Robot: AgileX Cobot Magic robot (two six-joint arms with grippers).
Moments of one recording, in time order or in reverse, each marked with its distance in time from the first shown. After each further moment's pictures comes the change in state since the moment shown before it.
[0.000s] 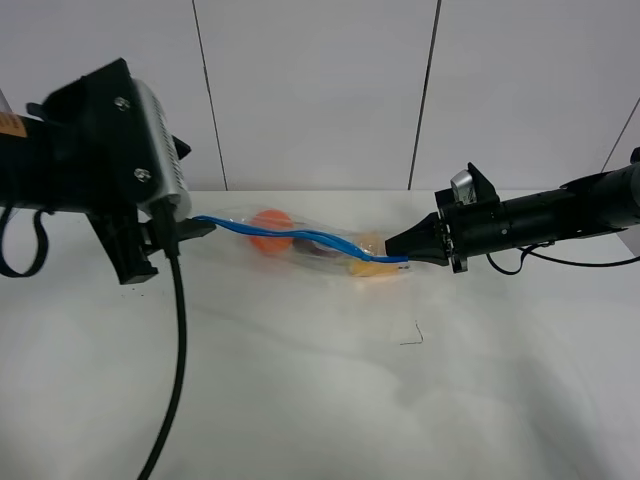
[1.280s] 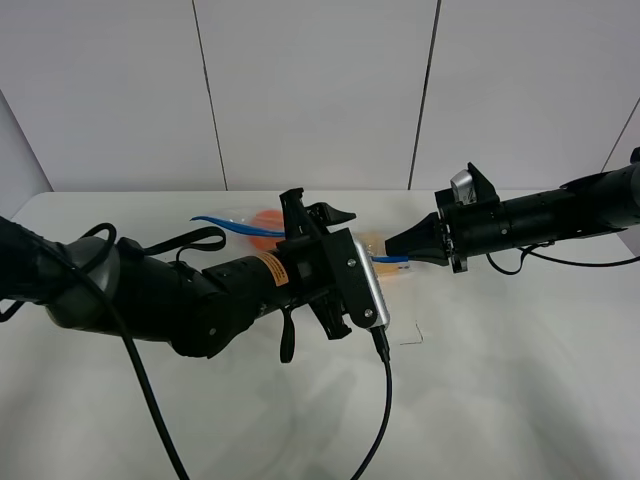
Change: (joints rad) left arm -0.305 0.711 0.025 0.155 -1.026 -0.165; right arm 0.000 0.000 0.000 0.000 0.000 0.000
